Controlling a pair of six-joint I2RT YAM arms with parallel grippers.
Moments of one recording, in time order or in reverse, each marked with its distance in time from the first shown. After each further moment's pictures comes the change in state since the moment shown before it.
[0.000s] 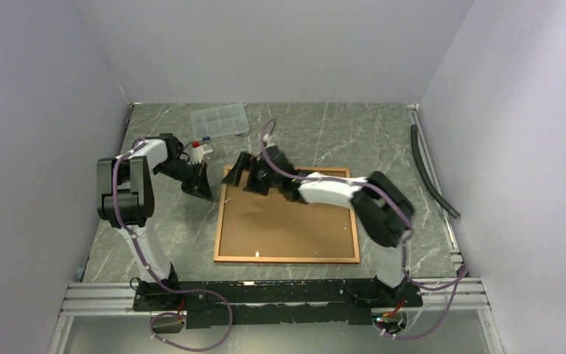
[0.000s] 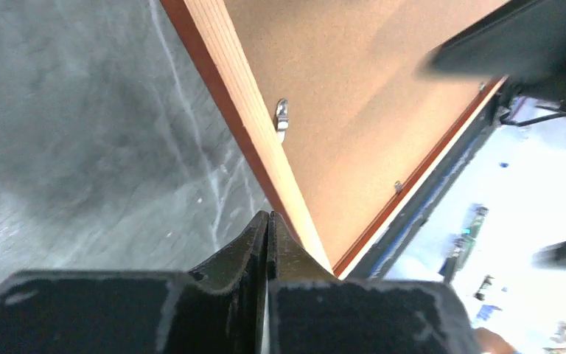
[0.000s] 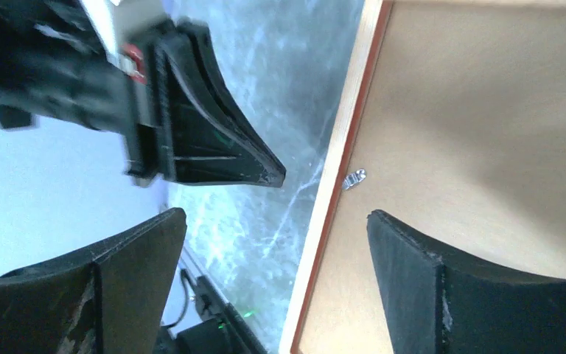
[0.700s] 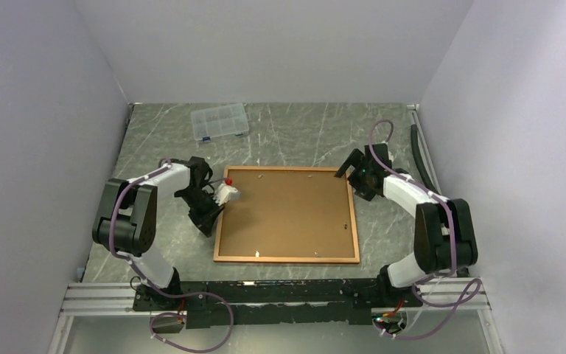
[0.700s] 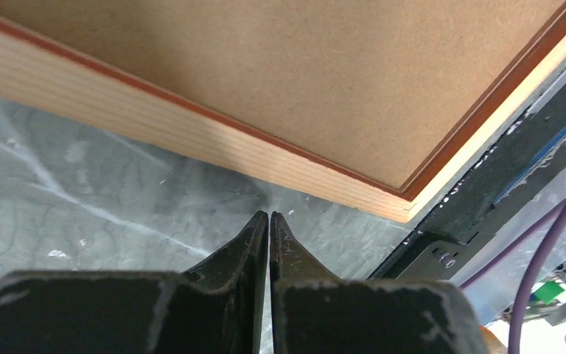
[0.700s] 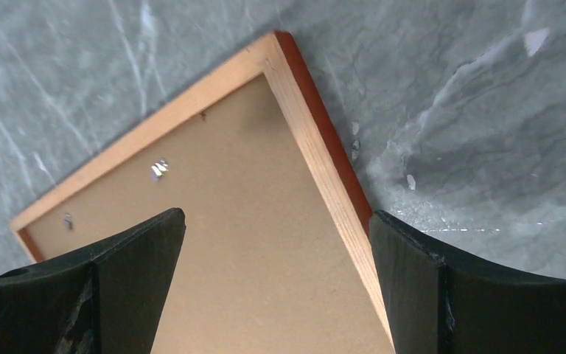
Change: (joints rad) left arm -0.262 -0.266 -0.307 -0.006 -0.362 0.347; right arm -0.737 -0.531 -0.423 -0.475 0.132 -0.247
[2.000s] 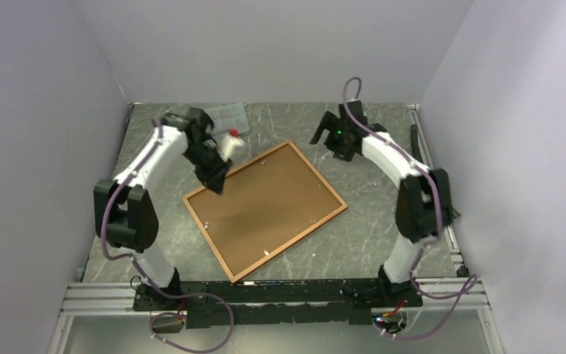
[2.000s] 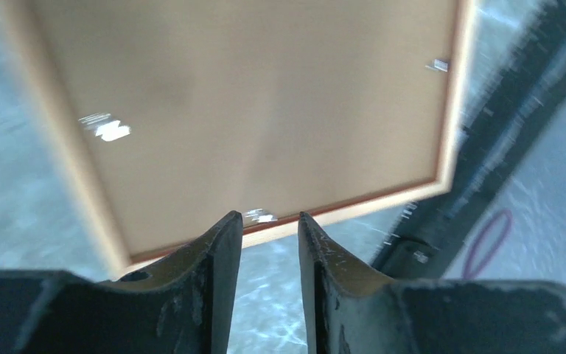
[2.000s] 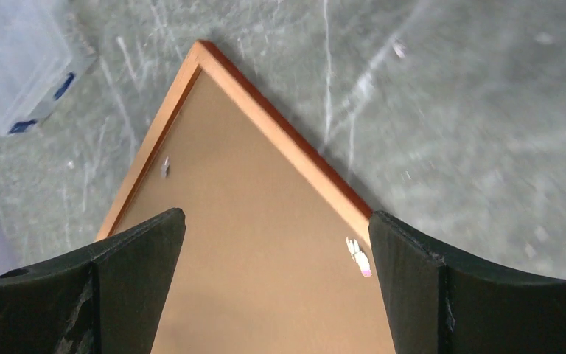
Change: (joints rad) left arm -0.119 -0.004 0.491 -0.292 0.092 0.007; right arm 0.161 0.411 0.640 -0.236 -0.042 -0.084
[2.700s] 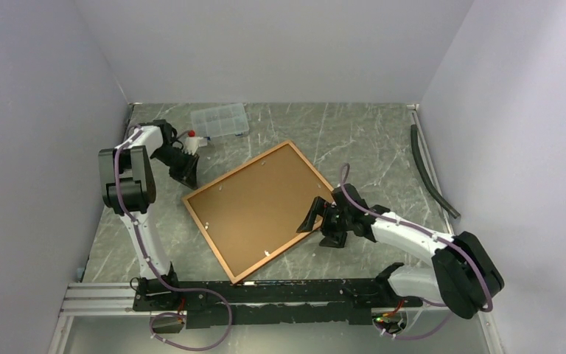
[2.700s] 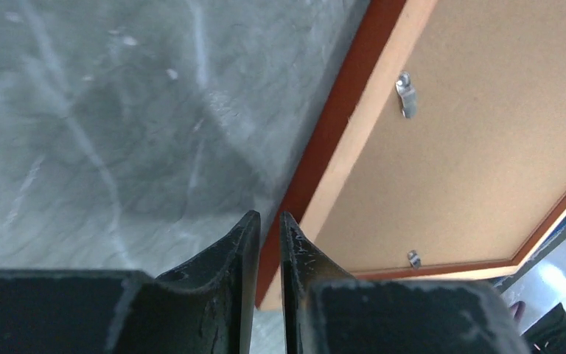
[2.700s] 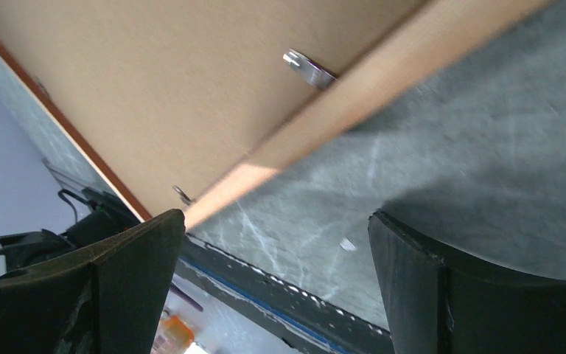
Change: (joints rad) left arm 0.444 0.425 0.134 0.219 0.001 -0.122; right arm 0.290 -0.683 -0.959 0.150 -0.223 0.282
